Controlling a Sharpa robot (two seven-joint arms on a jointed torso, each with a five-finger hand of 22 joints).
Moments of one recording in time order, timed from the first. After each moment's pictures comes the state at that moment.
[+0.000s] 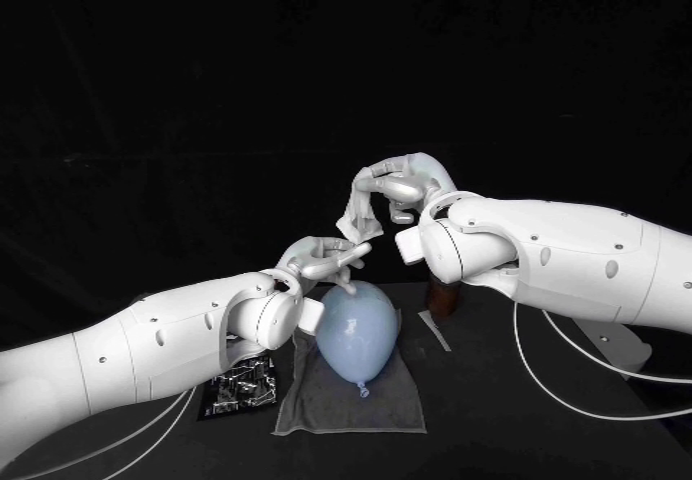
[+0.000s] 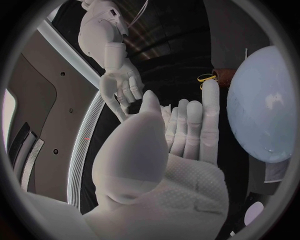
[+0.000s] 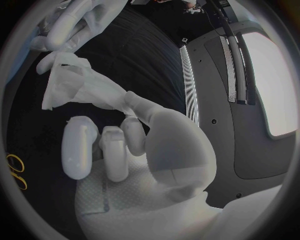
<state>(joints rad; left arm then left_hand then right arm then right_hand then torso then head) 1.14 -0.60 -0.03 1.37 -0.16 -0.38 0.19 1.52 -0.03 -0.22 0.29 0.05 0.73 0.19 0.40 0.24 0.81 0.13 0.76 0.31 0.91 0.06 1.18 0.72 0.17 1.16 0.14 0.74 0.46 1.45 -0.60 -0.16 1.48 -0.28 -0.74 0.08 1.23 0.01 0.57 -0.21 0.04 1.00 0.08 0.48 0.44 1.44 0.01 1.29 1.31 1.47 -0.06 1.57 1.31 0.05 1.46 0.05 1.33 1.31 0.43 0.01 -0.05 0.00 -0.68</state>
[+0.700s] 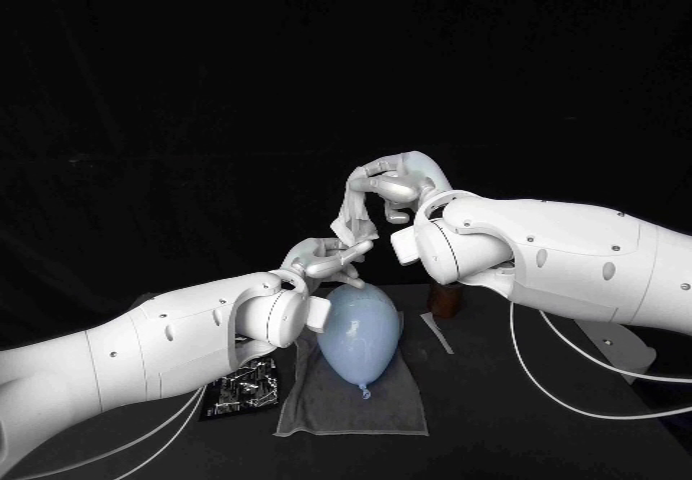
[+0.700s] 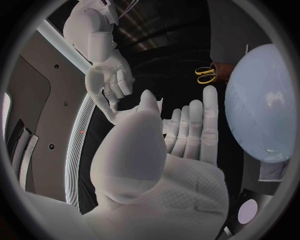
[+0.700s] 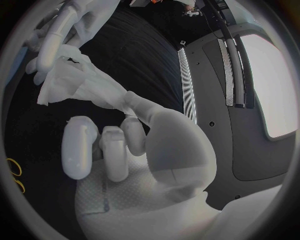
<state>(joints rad) 1.14 -0.58 -0.03 1.37 -0.09 -0.43 0.19 1.51 -0.07 -0.18 0.29 0.05 0.64 0.18 0.46 0.26 0.61 0.17 0.74 0.27 0.77 0.11 1.07 0.63 0.17 0.98 0.19 0.66 0.43 1.46 -0.57 -0.16 1.48 -0.30 -0.74 0.07 1.22 0.01 0.57 -0.22 0.04 1.00 0.08 0.48 0.44 1.44 0.01 1.29 1.31 1.47 -0.06 1.57 1.31 0.05 1.46 0.05 1.33 1.31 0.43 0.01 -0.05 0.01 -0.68</state>
